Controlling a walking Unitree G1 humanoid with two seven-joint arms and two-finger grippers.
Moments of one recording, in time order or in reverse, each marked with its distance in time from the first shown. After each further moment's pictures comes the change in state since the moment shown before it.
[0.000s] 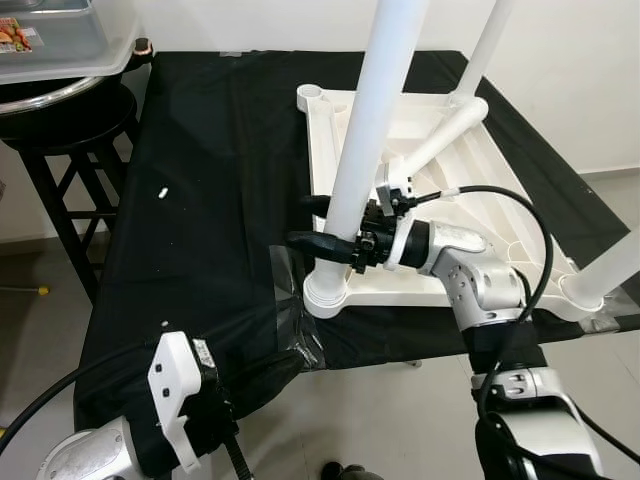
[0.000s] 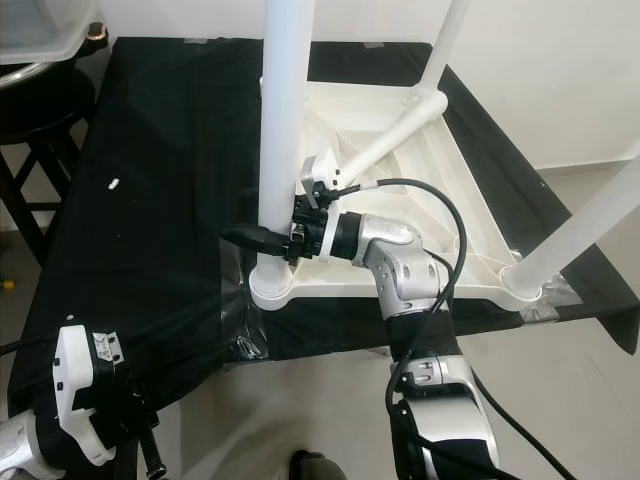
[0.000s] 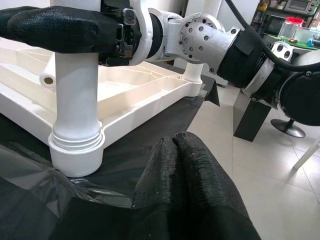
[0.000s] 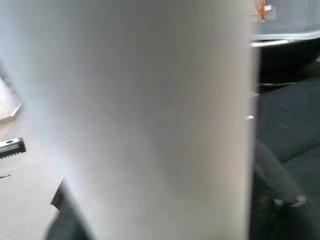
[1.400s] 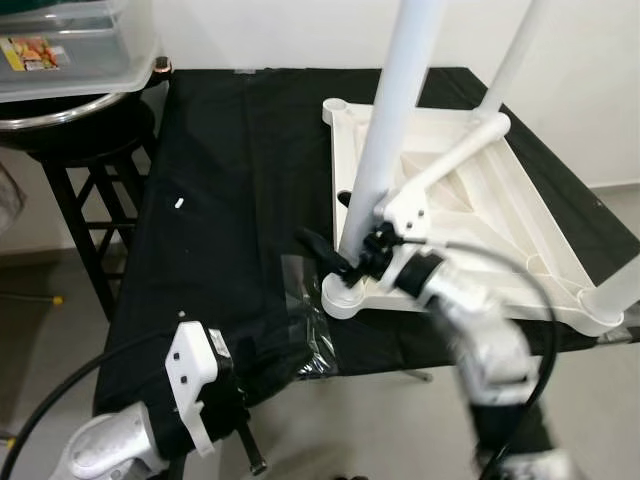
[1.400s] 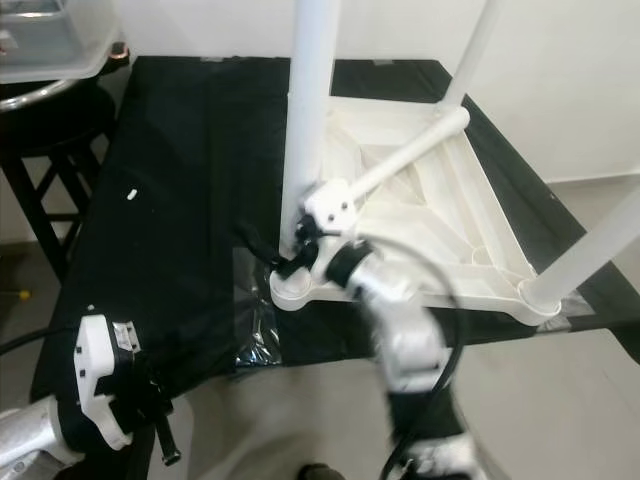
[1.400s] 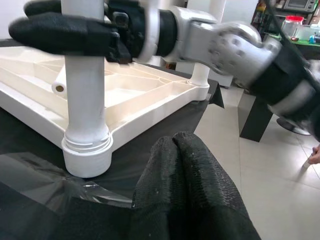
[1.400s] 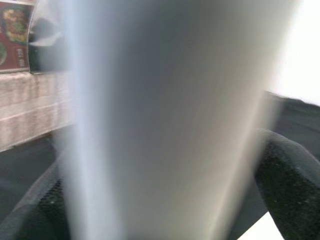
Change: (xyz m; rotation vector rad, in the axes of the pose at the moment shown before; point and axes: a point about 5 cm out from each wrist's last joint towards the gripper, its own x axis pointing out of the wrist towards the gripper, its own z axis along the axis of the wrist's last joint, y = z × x) left arm 0.012 0.006 -0.007 0.010 -0.010 -0.032; right arm -0.021 0.011 0.004 -0.247 0.030 -0.447
